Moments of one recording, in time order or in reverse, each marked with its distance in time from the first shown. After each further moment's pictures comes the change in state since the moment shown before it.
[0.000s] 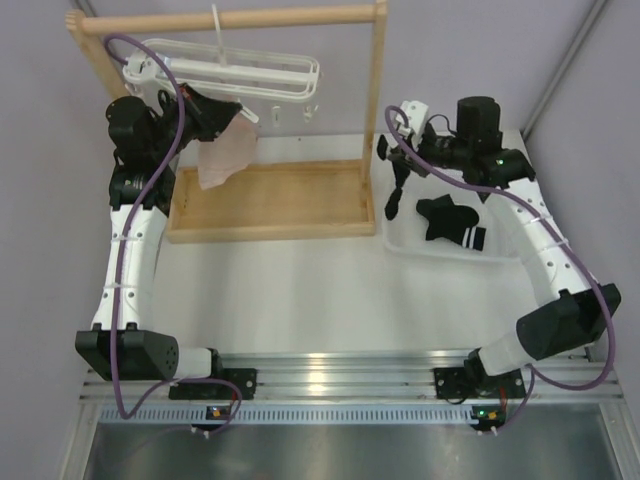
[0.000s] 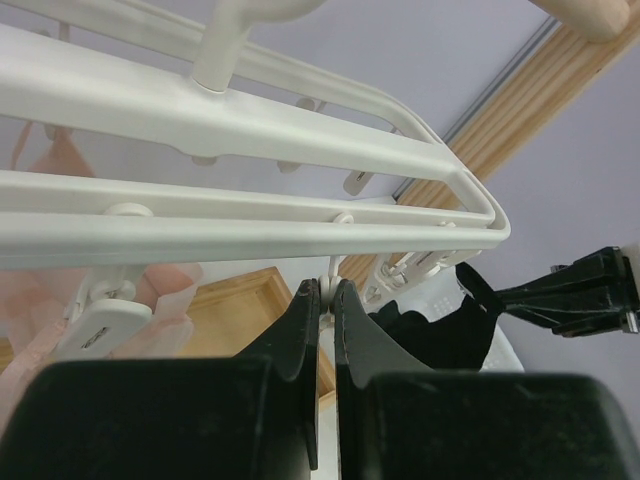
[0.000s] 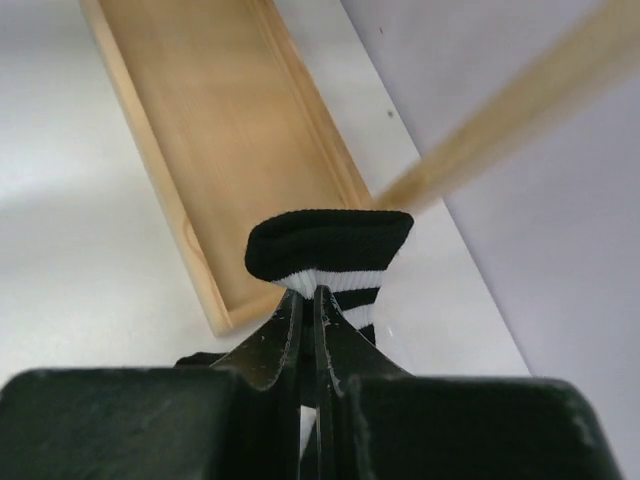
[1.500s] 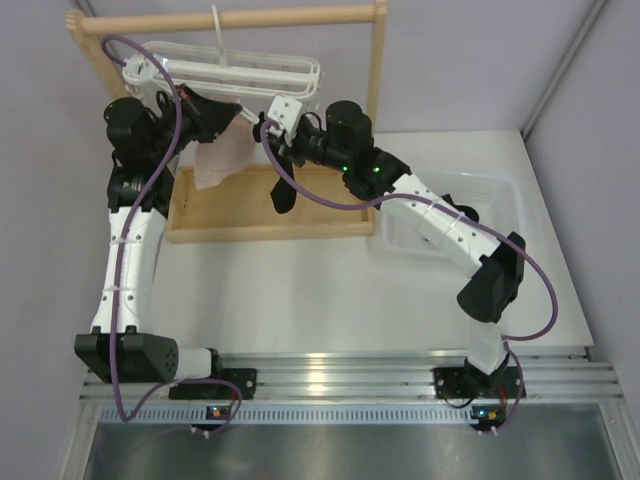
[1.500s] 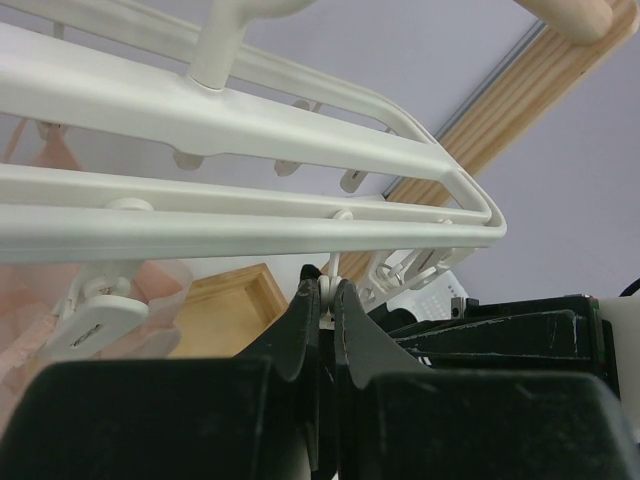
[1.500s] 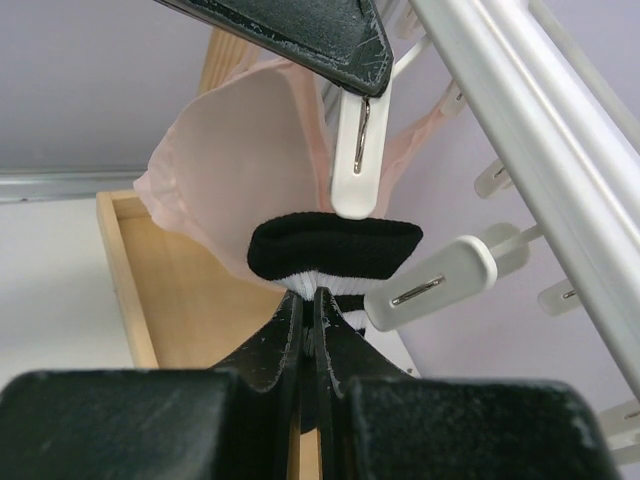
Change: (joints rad) left arm 0.002 -0.013 -0.004 -0.011 0.013 -0.026; right arm 0.589 0.398 0.373 0.509 0.380 0.254
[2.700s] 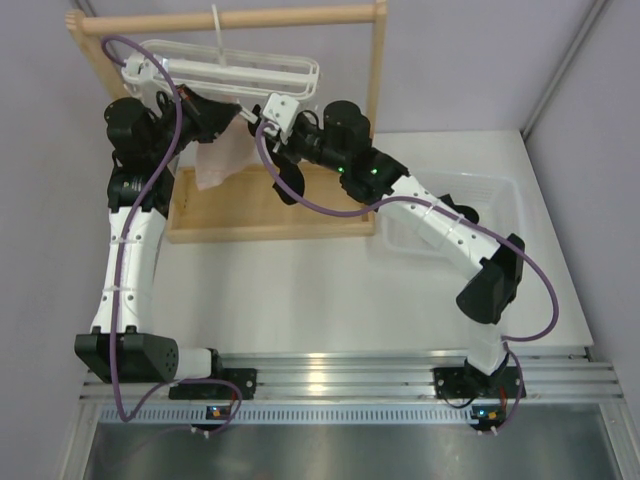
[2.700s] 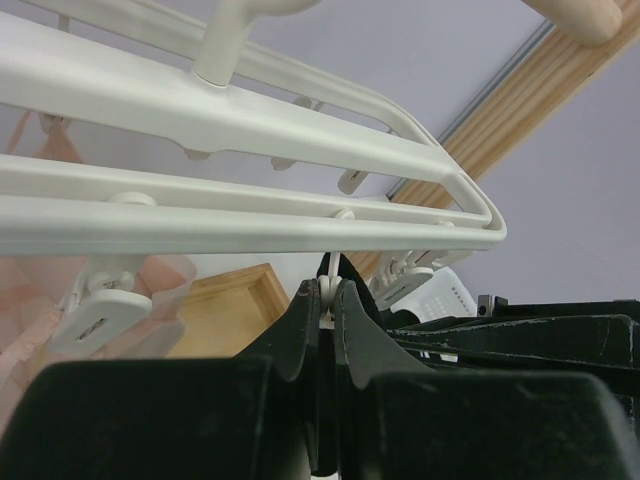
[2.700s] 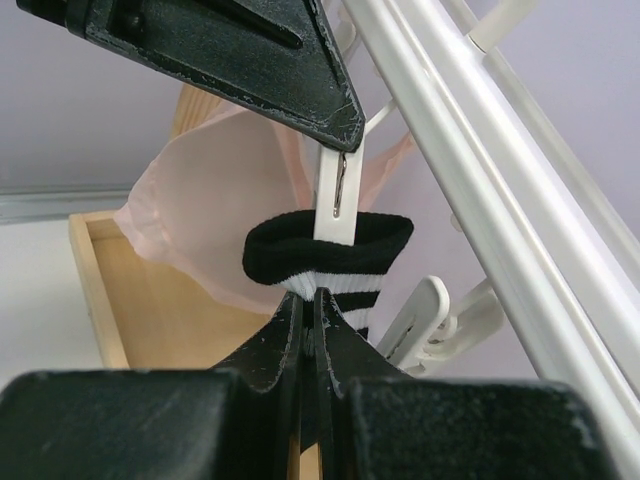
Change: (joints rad) left arm 0.000 0.000 -0.002 -0.006 -0.011 0.004; right arm 0.028 0.000 0.026 0.027 0.065 -0.028
